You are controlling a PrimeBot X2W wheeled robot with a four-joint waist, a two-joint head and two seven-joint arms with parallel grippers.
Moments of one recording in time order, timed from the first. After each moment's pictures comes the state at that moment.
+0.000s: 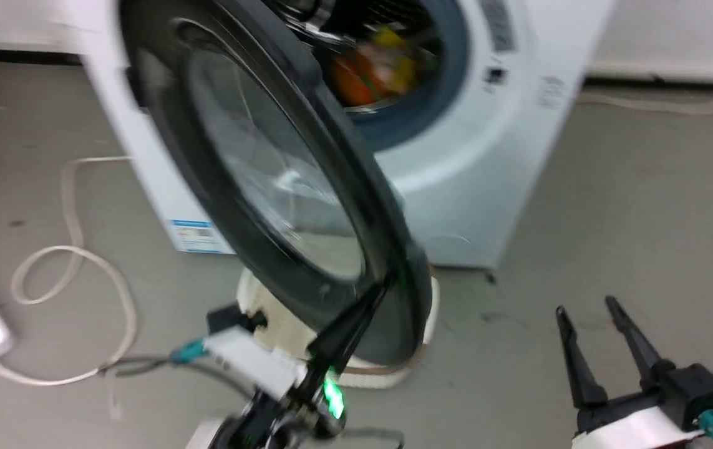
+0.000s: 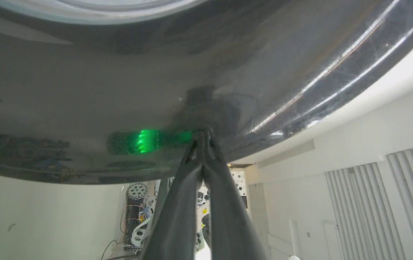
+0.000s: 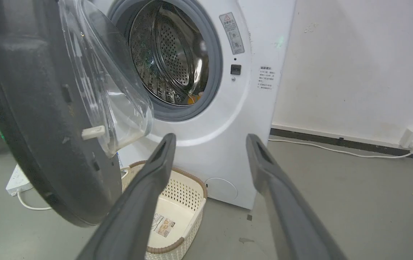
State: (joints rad) left arm -0.15 0.05 -0.34 0.03 -1.77 -0.07 0.32; right arm 0.02 -0.05 -0.01 0.05 0.04 0.13 -0.26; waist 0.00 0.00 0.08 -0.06
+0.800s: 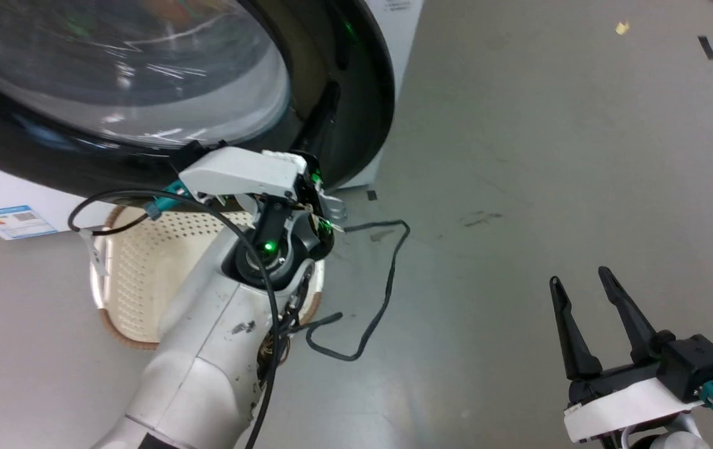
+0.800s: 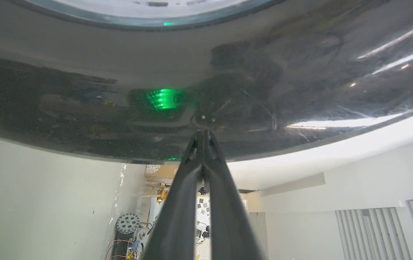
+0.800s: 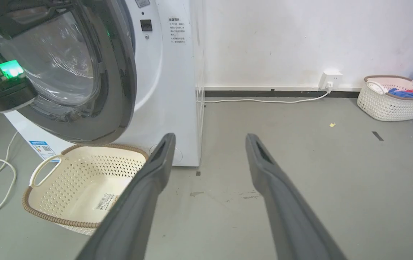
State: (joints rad) left arm -0.81 0.05 -0.46 0.55 -1.92 -0.12 -0.13; right arm -0.07 -0.05 0.01 0.09 0.11 0.13 -0.26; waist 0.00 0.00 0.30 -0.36
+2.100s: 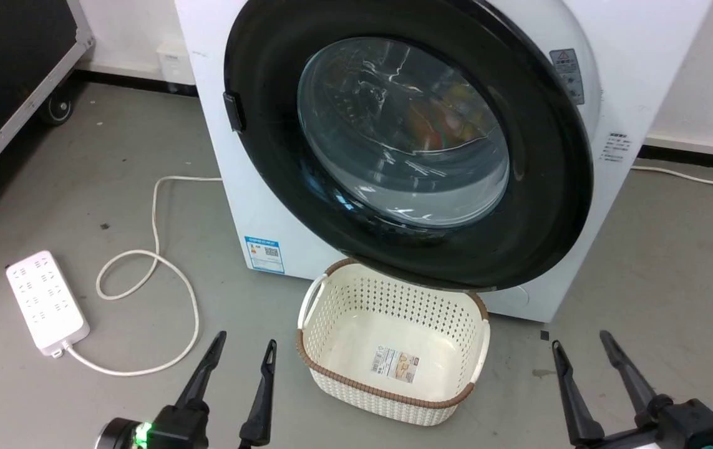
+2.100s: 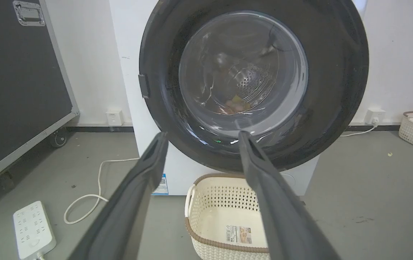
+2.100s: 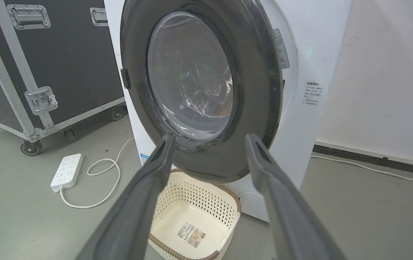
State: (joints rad) left arm 0.08 0.18 -0.23 -0.01 -0.15 0.01 -0.26; right arm 0.11 -0.05 0.01 0.01 0.07 0.13 -0.26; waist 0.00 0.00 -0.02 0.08
